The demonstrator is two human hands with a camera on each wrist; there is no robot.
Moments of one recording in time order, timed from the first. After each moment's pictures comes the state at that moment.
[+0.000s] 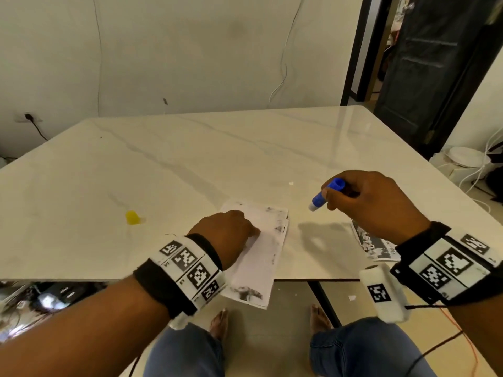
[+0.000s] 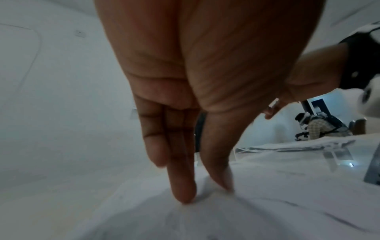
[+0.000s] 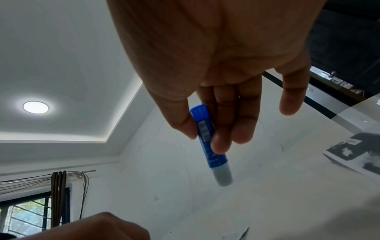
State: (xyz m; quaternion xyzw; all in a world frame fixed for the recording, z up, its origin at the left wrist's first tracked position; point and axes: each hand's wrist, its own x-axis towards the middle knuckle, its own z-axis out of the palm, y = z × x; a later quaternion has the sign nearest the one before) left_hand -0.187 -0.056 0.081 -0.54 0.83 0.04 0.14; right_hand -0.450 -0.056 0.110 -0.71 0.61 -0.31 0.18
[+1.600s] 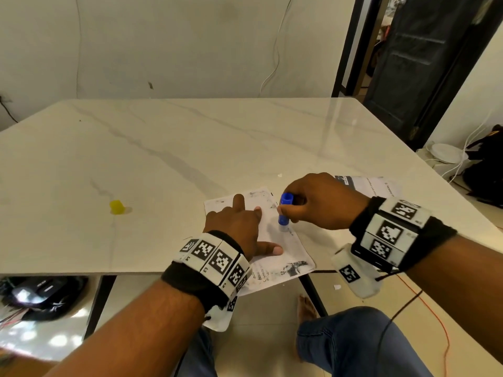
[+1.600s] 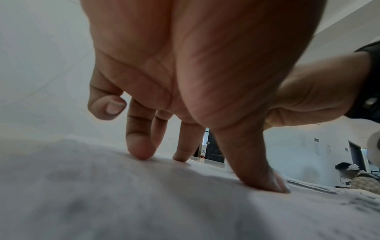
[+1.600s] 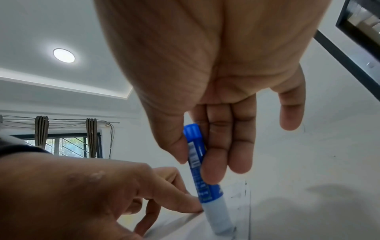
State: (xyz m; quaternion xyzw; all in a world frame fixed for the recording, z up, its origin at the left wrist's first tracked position) left_hand -0.218 -0.058 0.060 -0.62 0.77 0.06 0.12; right_hand -0.392 -0.073 0.107 -0.82 0.54 -0.09 0.15
